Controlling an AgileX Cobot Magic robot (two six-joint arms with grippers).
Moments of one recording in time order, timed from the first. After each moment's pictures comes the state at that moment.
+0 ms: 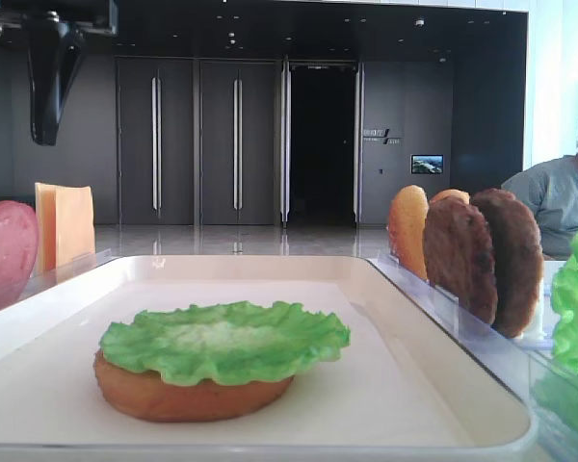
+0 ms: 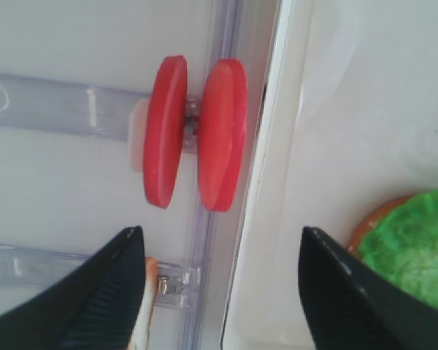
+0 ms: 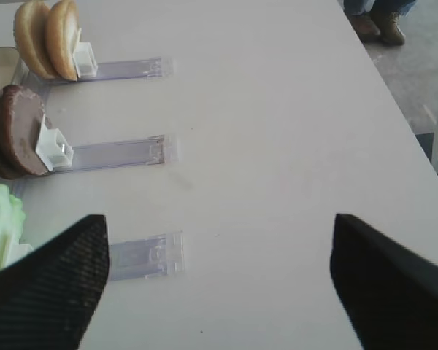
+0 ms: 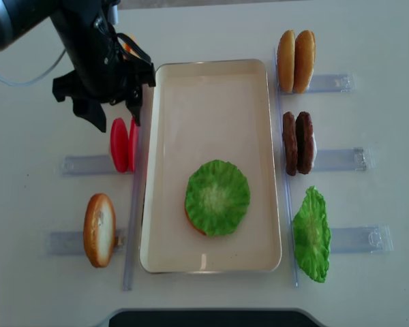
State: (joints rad) left arm -0.42 1.72 -1.38 0.10 1.23 -0.61; right arm -0.05 -0.01 -0.51 0.02 1.13 -0.01
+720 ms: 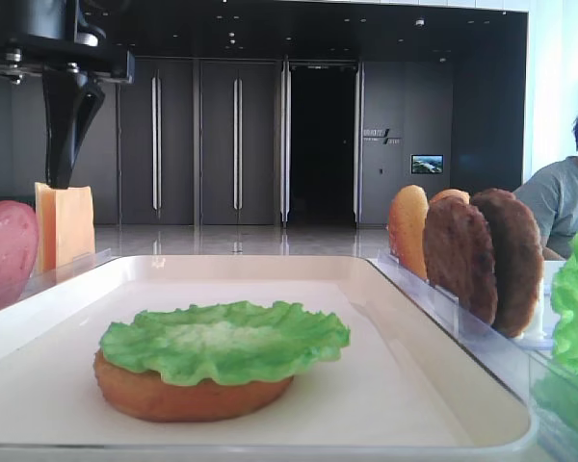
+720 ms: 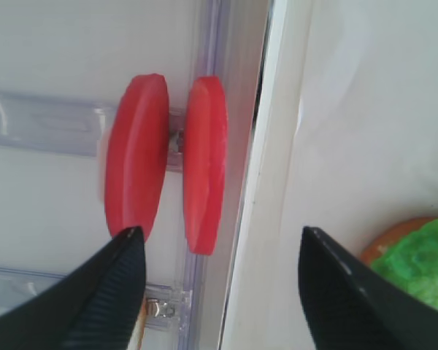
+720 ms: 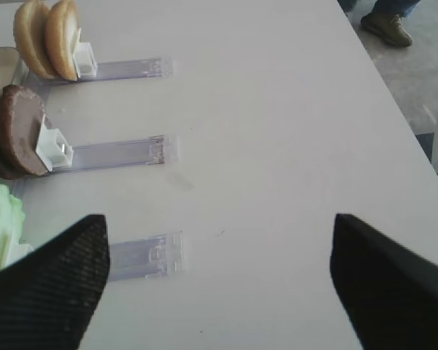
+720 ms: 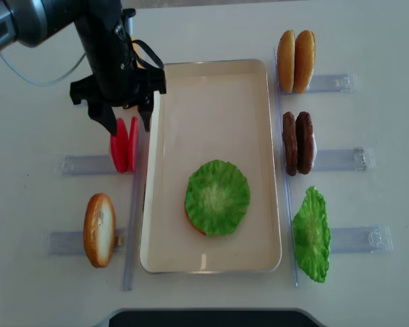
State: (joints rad) left arm -0.42 1.82 -1.41 0.09 1.22 -0.59; right arm -0.05 -0.01 -0.51 0.02 1.13 -0.01
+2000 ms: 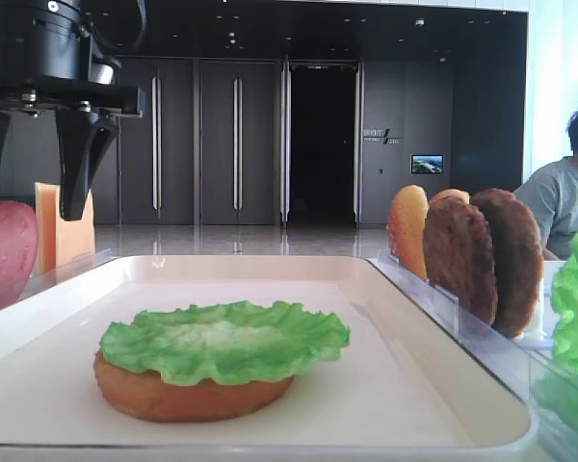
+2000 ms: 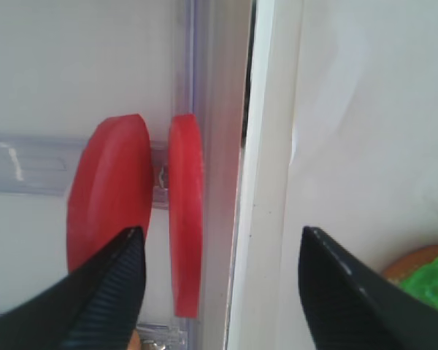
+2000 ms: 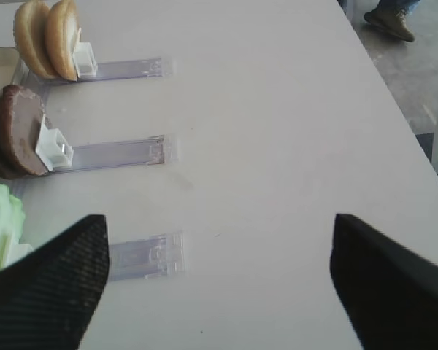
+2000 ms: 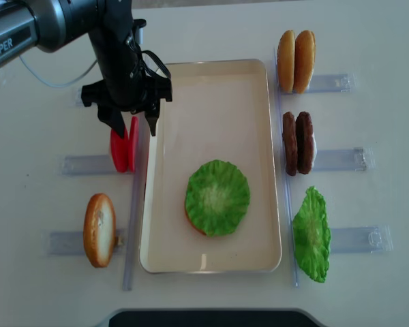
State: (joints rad) left arm -0.42 1.88 -1.41 0.10 1.15 -0.54; right arm -0.05 -0.01 -0.51 0.02 1.13 -0.01
